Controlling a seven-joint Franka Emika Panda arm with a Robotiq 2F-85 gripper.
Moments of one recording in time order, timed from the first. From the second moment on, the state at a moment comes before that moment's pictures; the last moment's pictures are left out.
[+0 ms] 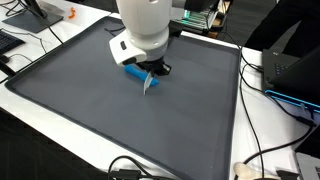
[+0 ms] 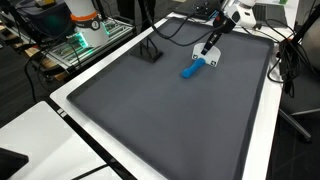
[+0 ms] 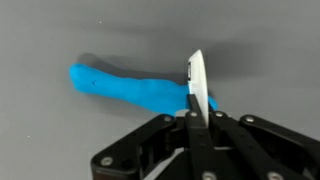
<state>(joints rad) 0.23 0.73 0.03 -1.44 -0.11 1.86 0.23</state>
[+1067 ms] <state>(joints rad) 0.21 0.71 0.04 -1.49 -0.08 1.86 0.22</state>
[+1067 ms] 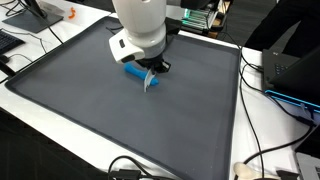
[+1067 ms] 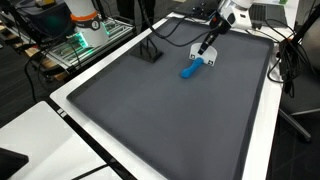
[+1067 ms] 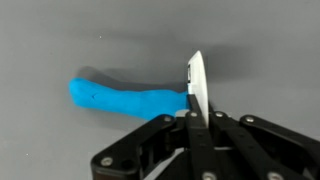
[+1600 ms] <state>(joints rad) 0.20 0.66 0.04 -1.56 -0.06 1.86 0.22</state>
